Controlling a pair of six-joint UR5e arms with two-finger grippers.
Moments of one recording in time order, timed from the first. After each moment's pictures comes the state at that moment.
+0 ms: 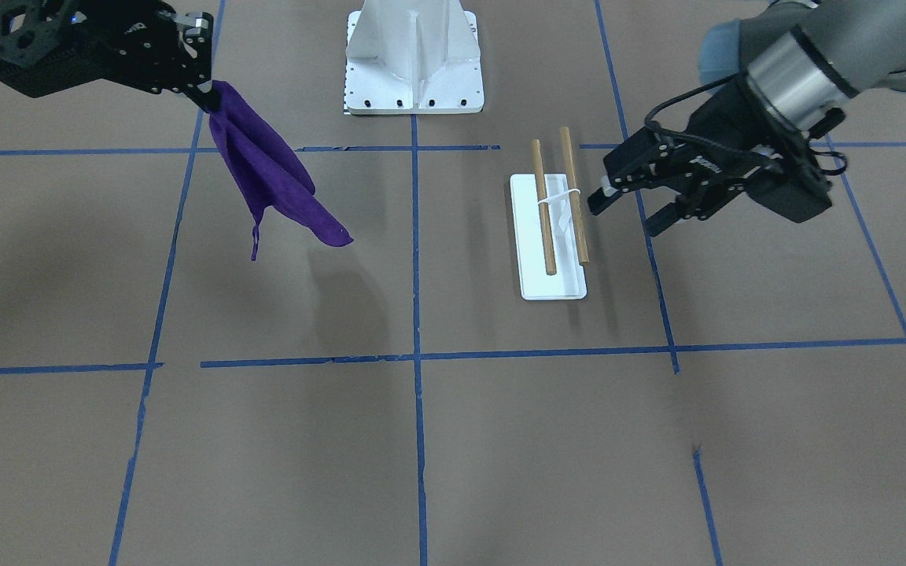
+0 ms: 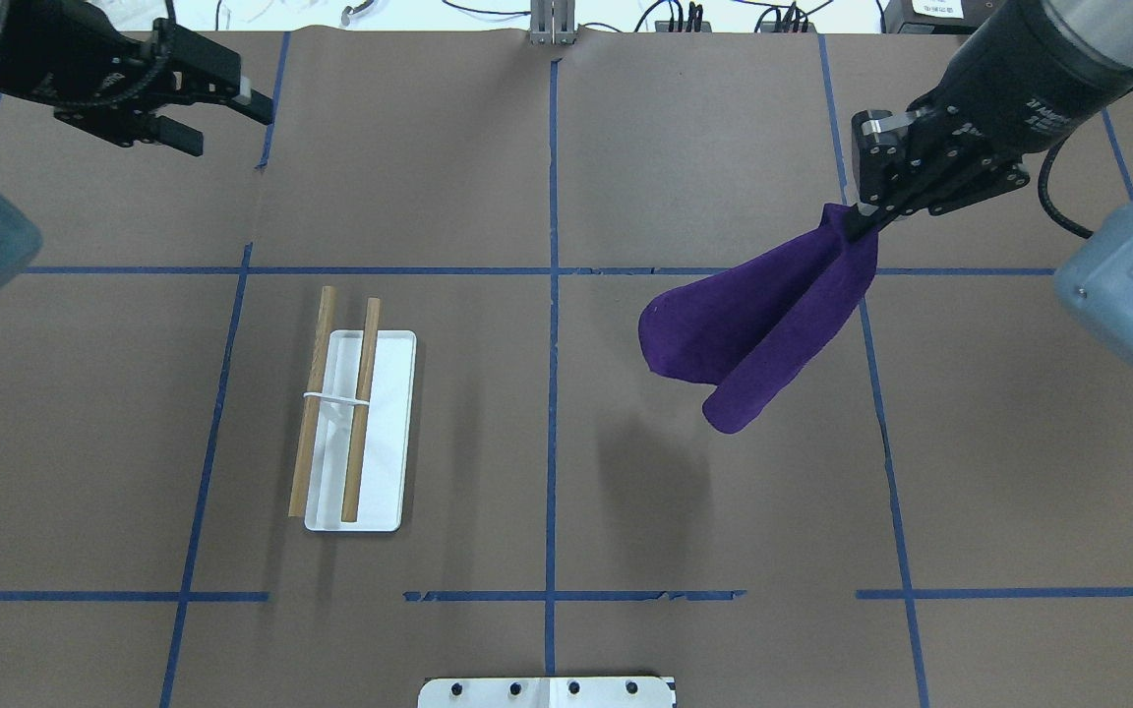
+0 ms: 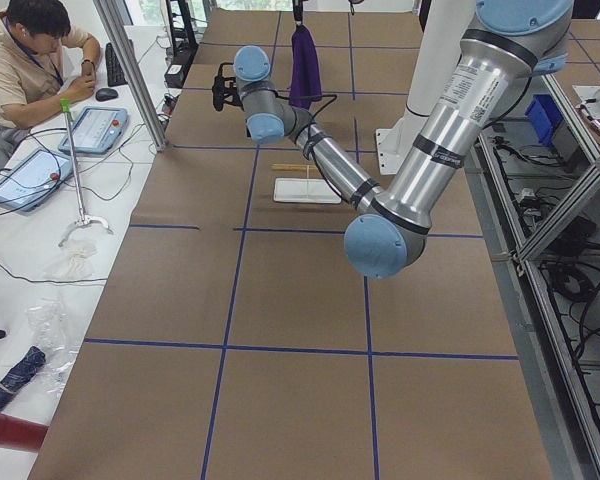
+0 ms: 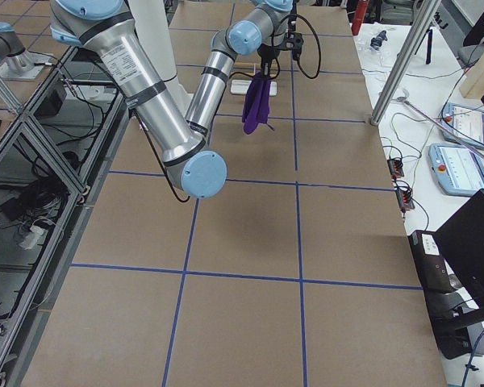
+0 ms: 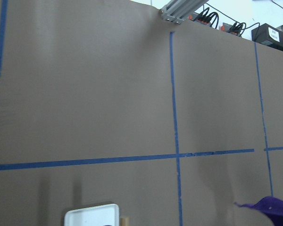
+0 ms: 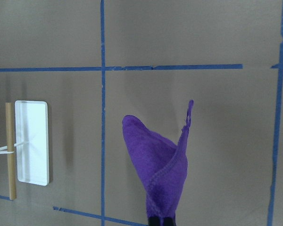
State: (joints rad) left arm -1.00 -2.10 -1.78 -2.11 -2.40 -1.40; right arm 0.97 -0.97 2.15 -1.96 2.47 0.97
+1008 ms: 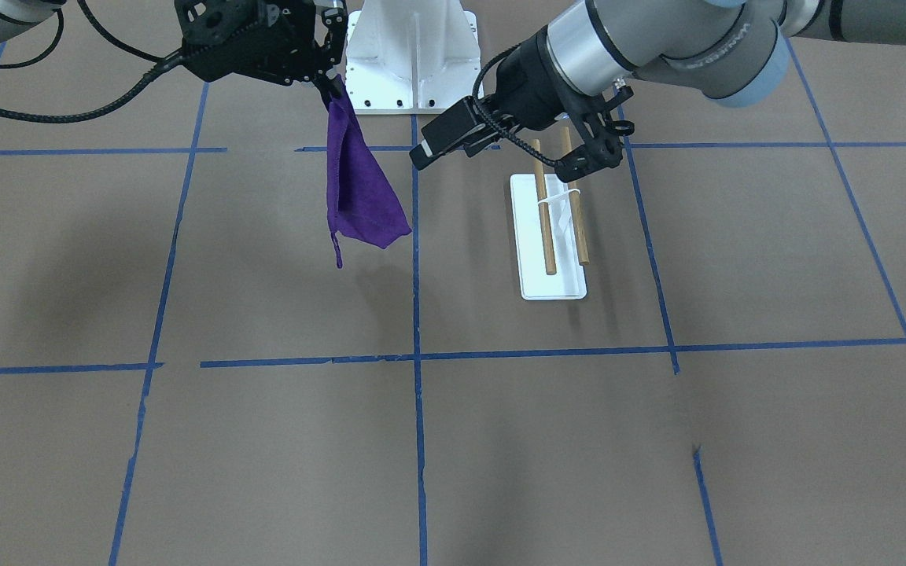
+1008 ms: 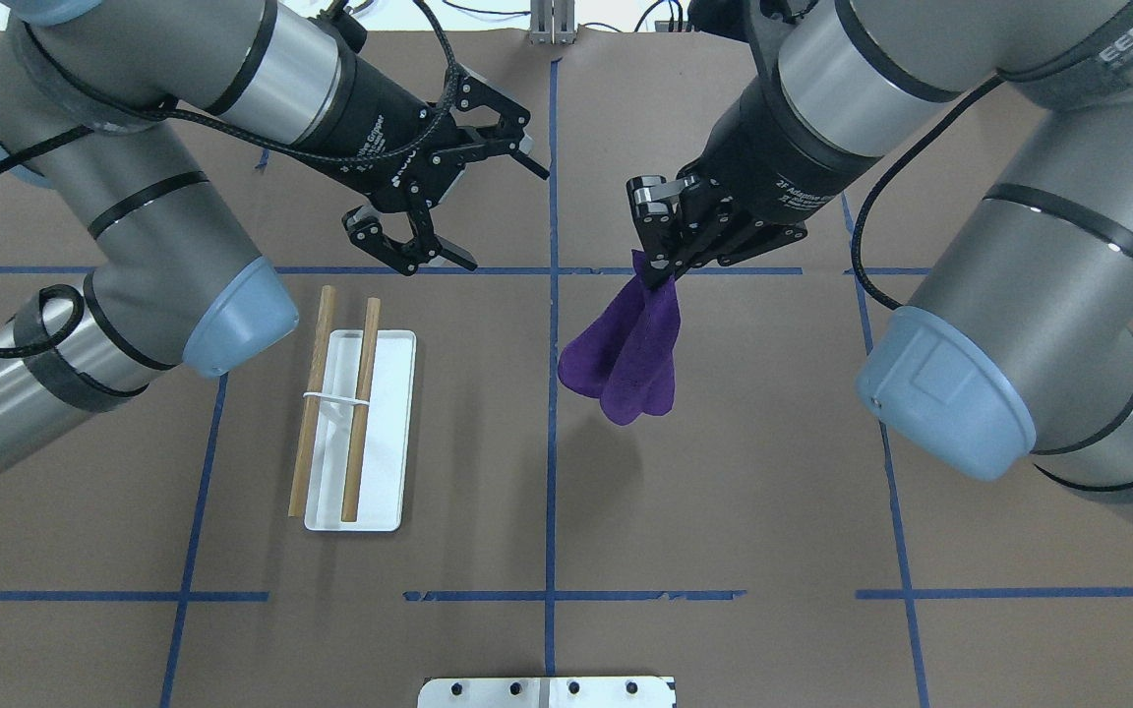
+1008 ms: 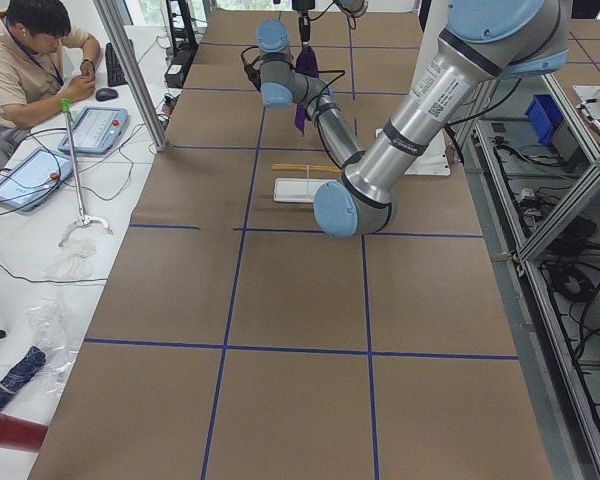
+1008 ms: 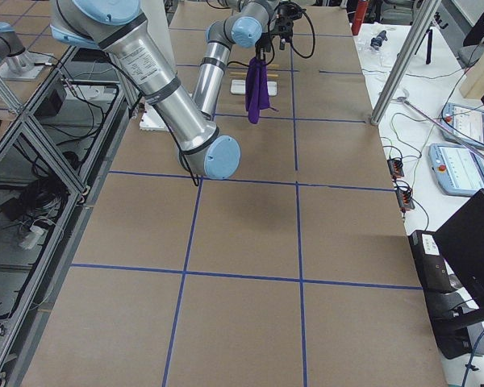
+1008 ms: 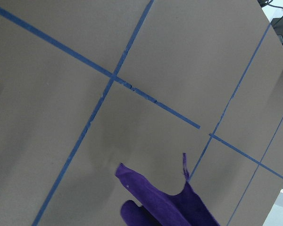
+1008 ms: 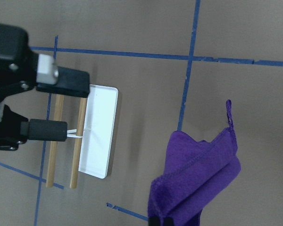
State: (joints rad) left arm -0.82 -2.31 -1.71 -2.16 -2.39 -2.12; right arm 0.81 -0.84 2.08 -1.84 2.34 1.00
